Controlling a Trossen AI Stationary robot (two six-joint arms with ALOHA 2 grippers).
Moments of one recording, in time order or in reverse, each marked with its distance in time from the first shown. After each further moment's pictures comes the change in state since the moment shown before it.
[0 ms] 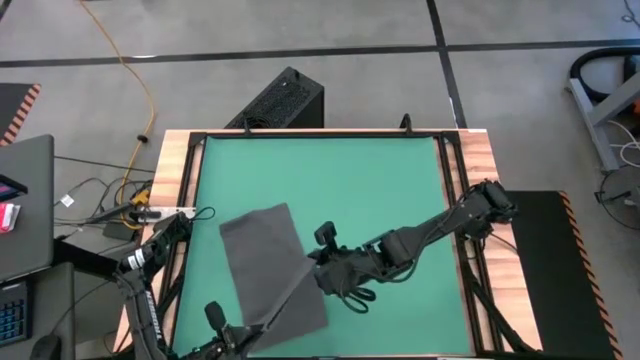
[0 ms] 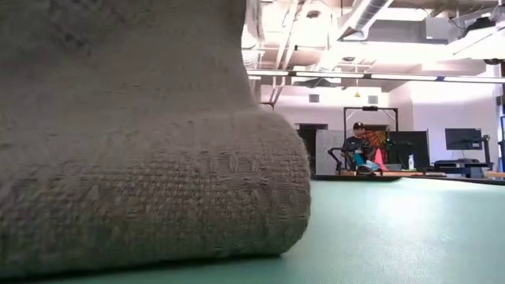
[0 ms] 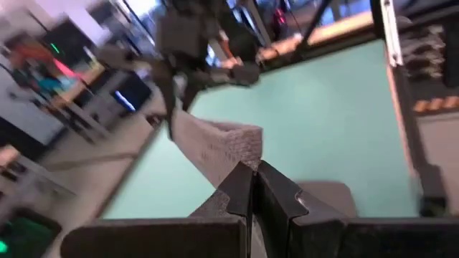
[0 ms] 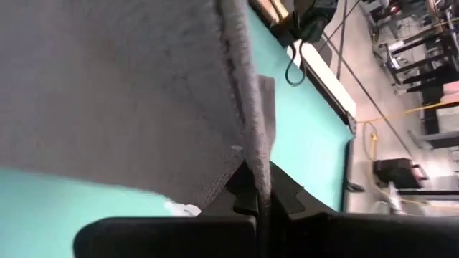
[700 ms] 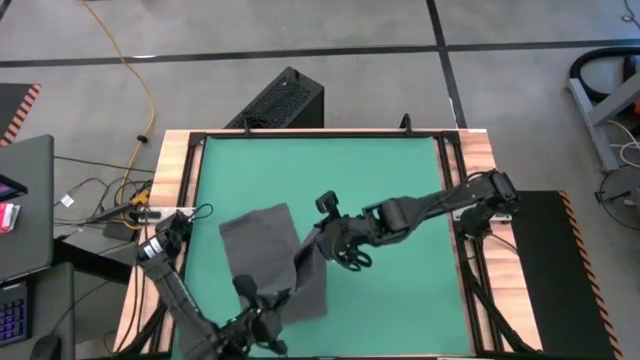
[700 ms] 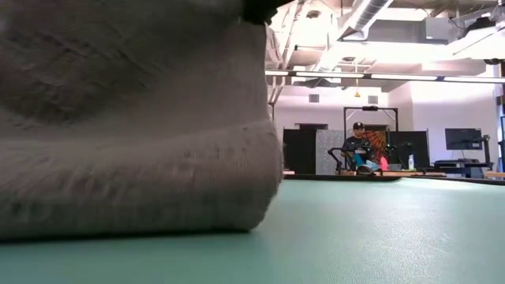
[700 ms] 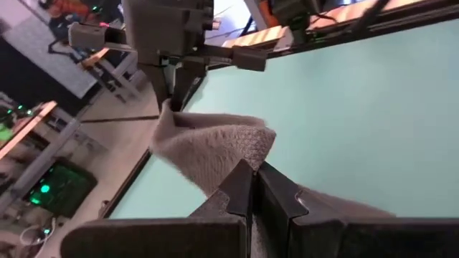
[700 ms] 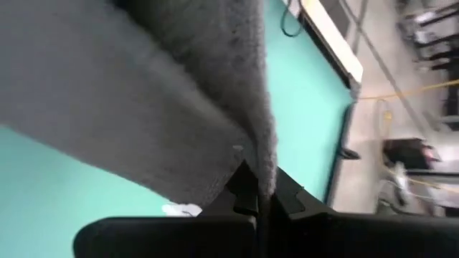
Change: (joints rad) left arm 0.217 -0.017 -0.028 0.000 0.063 0.000; right arm -0.173 -0.068 0.000 -0.140 -0.124 -0.098
